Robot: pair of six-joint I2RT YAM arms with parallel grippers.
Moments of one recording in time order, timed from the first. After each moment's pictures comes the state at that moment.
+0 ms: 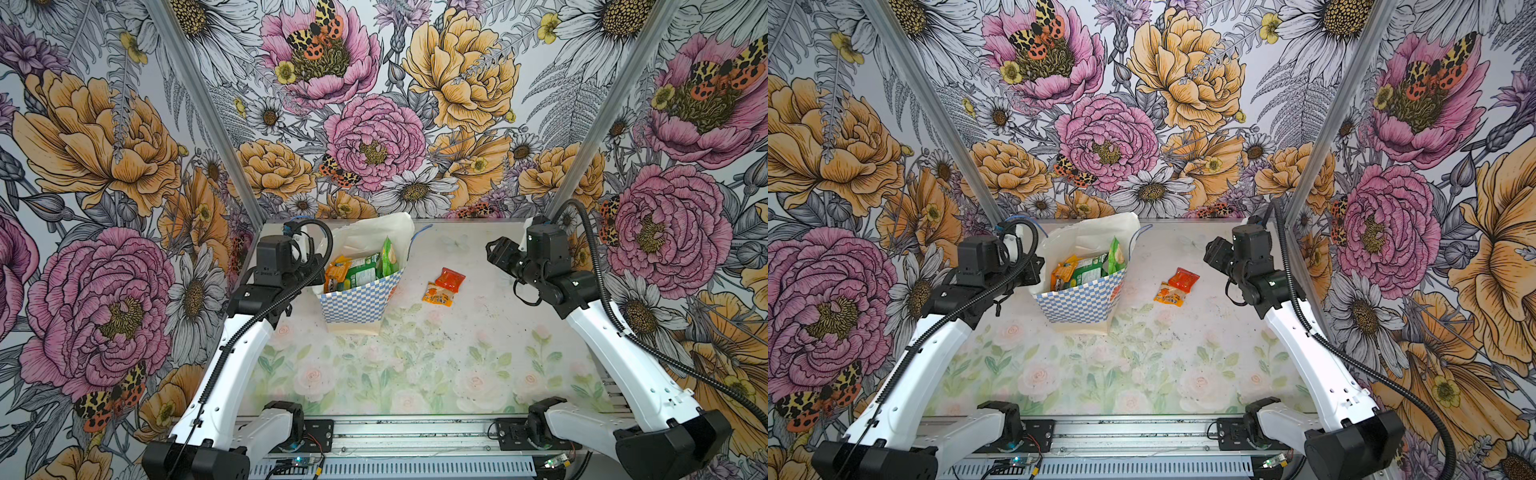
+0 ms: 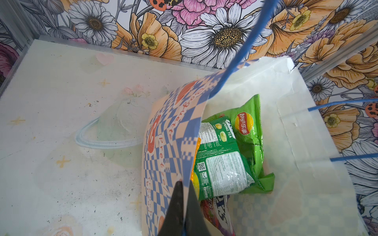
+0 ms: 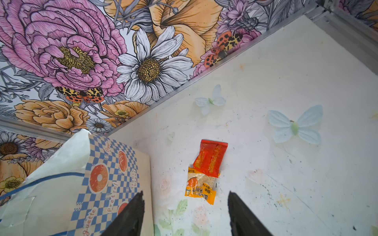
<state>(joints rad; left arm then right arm) -0.12 1.07 1.12 -0.61 0.15 -0.27 0.26 1.16 1.20 -0.63 0.02 0.72</state>
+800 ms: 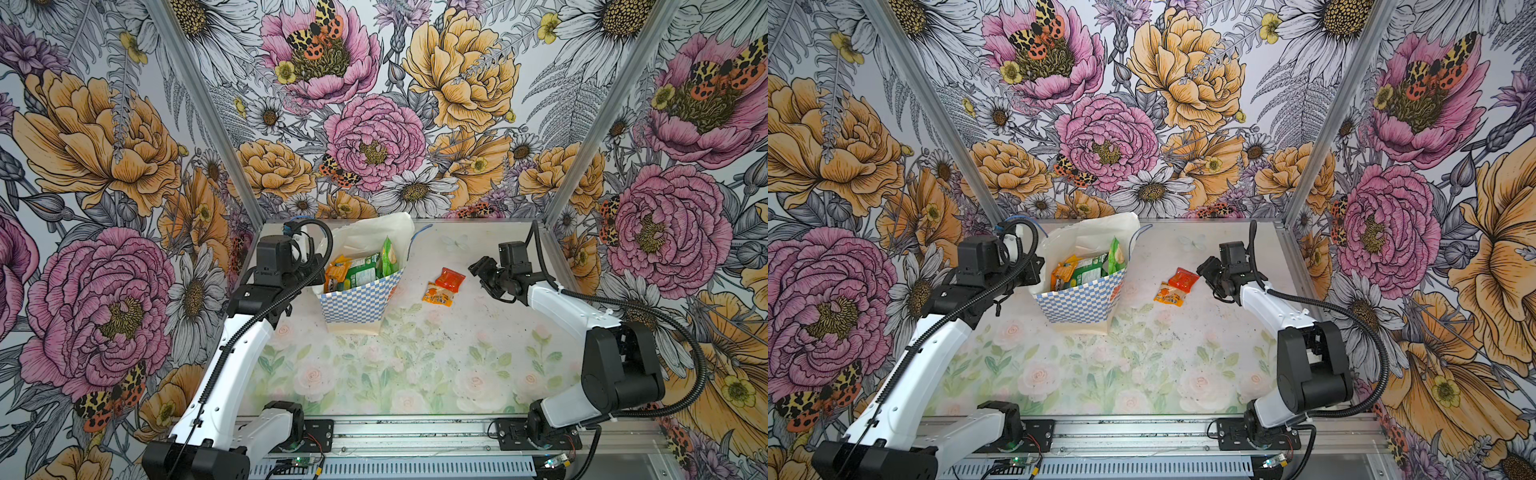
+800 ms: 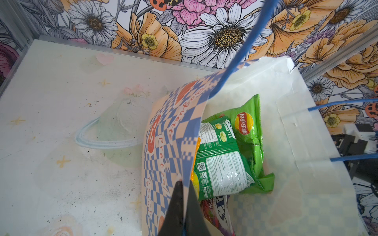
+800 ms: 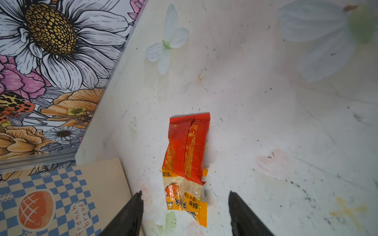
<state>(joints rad) -0.12 1.07 1.12 -0.61 0.15 -0.27 0.16 1.53 0.99 -0.28 -0.19 0.95</state>
